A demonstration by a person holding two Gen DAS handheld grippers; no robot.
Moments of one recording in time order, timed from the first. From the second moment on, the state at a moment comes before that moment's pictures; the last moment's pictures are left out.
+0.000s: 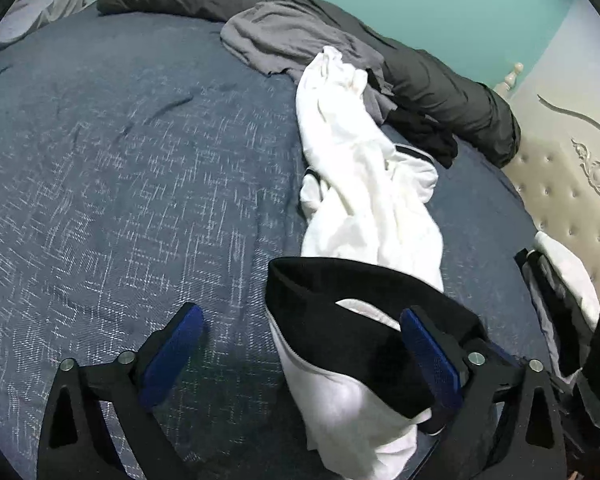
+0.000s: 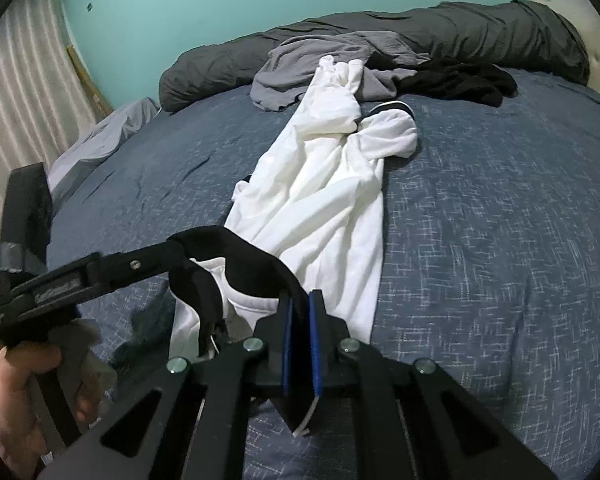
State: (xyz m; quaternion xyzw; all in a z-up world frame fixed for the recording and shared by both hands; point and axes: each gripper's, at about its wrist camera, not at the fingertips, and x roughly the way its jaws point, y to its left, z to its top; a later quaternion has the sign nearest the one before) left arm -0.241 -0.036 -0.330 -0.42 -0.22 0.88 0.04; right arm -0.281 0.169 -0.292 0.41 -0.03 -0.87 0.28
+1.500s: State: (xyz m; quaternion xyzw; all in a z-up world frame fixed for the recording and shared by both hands) left arm -0.226 -0.047 -0.333 -0.46 -0.21 0.86 0.08; right arm -0.287 0.173 -0.287 0.41 -0.02 -0.87 0.28
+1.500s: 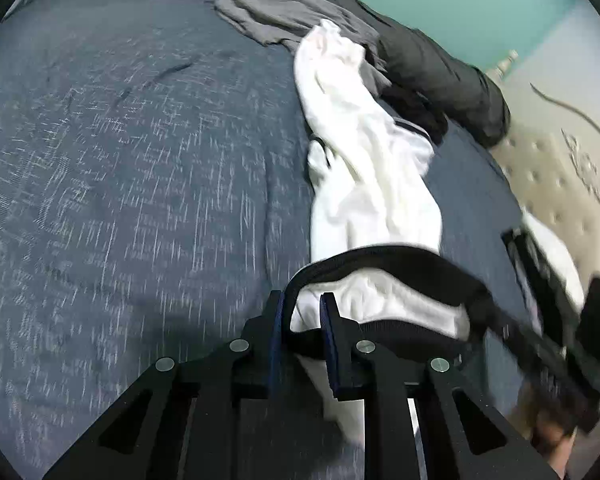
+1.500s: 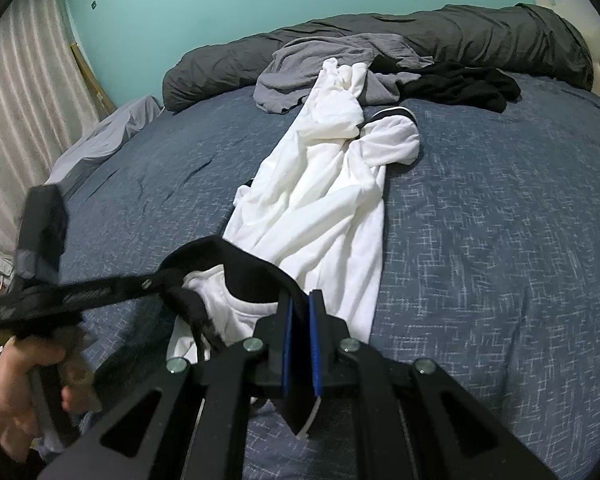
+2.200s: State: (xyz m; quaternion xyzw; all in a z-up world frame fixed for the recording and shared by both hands) left arm -0.230 -0.048 -0.331 -0.46 -0.17 0.87 0.07; right arm -0.305 0.196 -0.294 0.42 -0.06 -0.87 0.26
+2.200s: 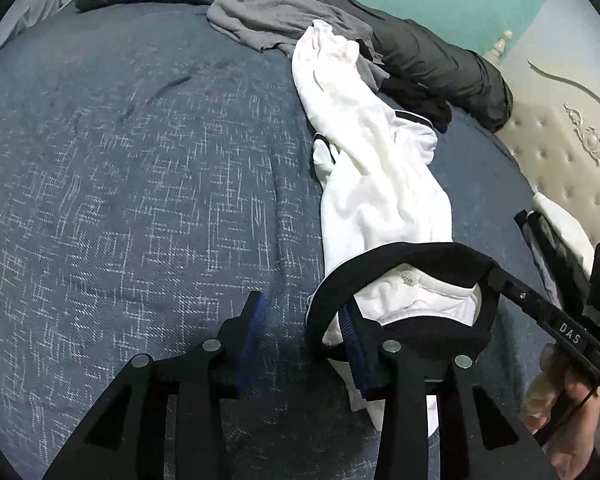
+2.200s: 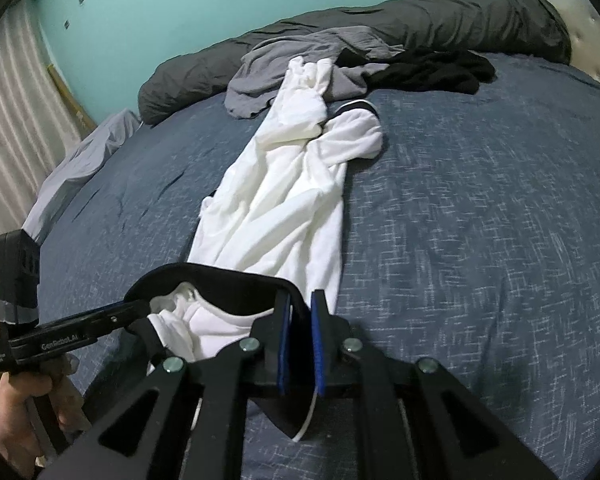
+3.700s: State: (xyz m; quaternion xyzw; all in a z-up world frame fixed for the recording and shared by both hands) left arm -0.239 -0.036 -0.339 -0.46 -0.13 0.87 0.07; right arm -0.308 0.185 -0.309 0.43 -0.03 -0.87 0.25
